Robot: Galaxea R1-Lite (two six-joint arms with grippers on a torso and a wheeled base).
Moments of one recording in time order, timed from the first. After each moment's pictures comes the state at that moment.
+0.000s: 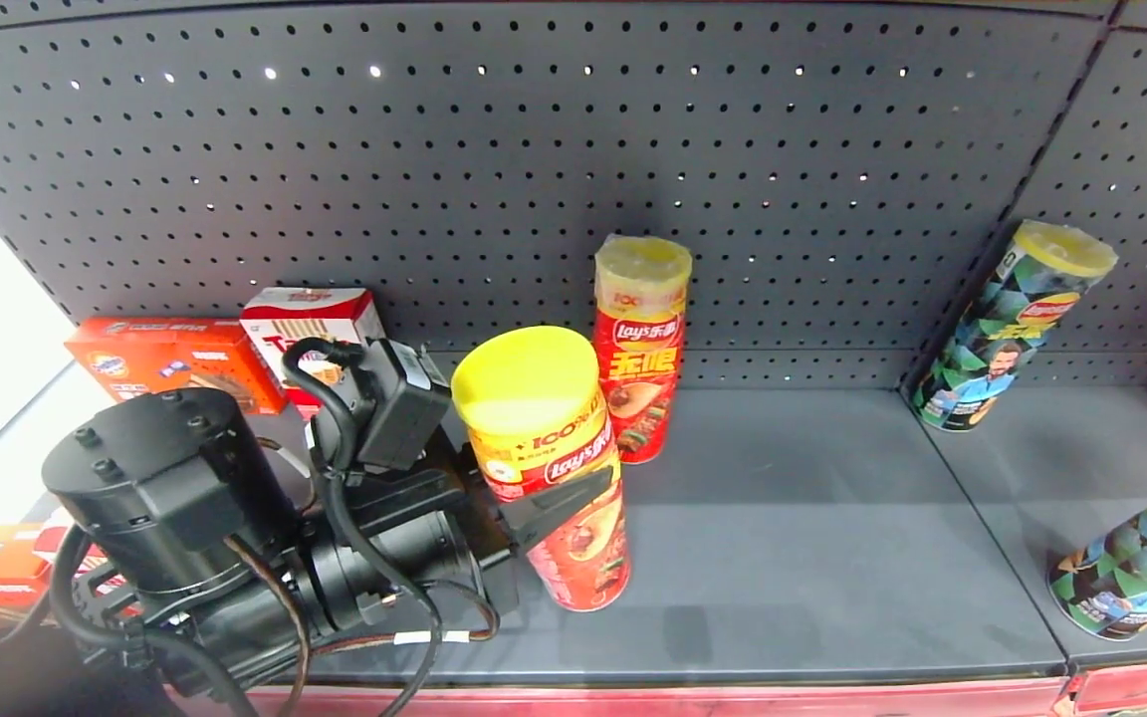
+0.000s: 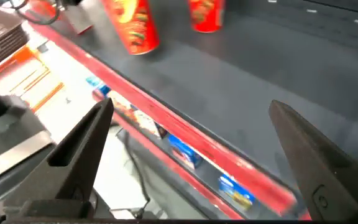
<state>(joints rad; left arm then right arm) -0.64 1.66 -0.49 -1.23 -0.36 0.04 0.44 0.56 -0.39 -0.05 0.30 -0.04</state>
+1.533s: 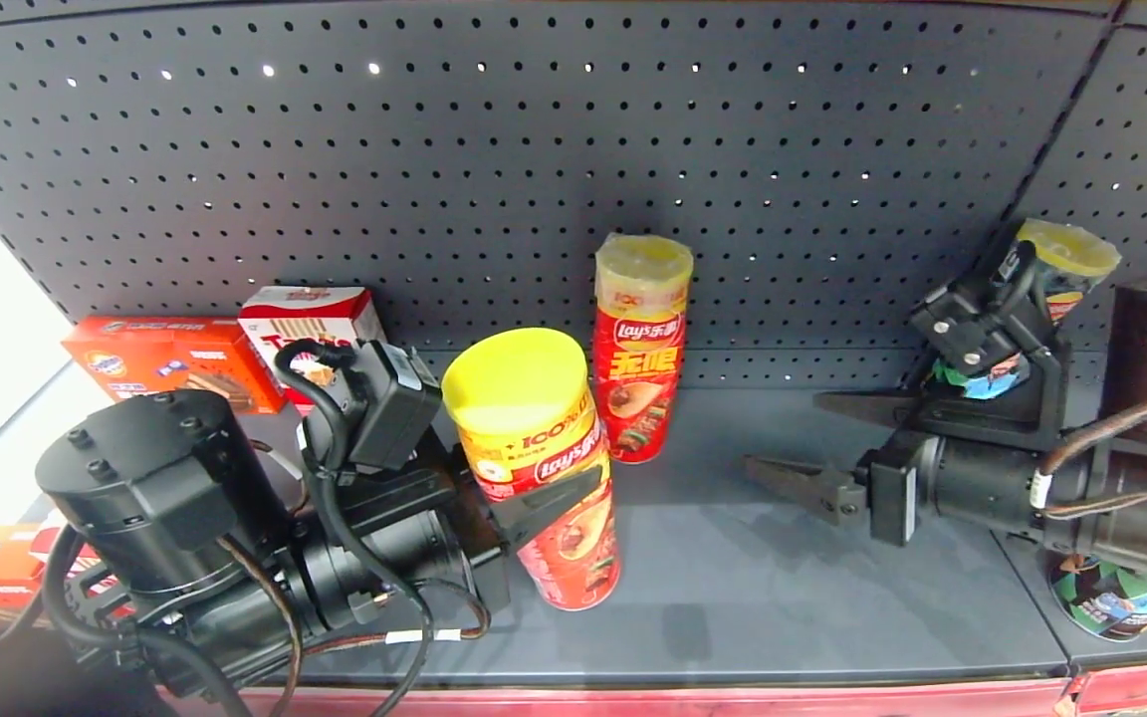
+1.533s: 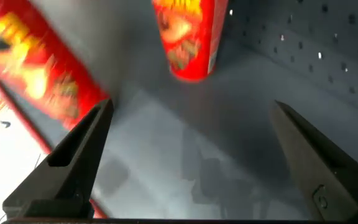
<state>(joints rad) -0.62 1.66 -0.47 -1.23 -0.36 0.04 0.58 1.46 -0.77 -0.46 0.15 -0.10</state>
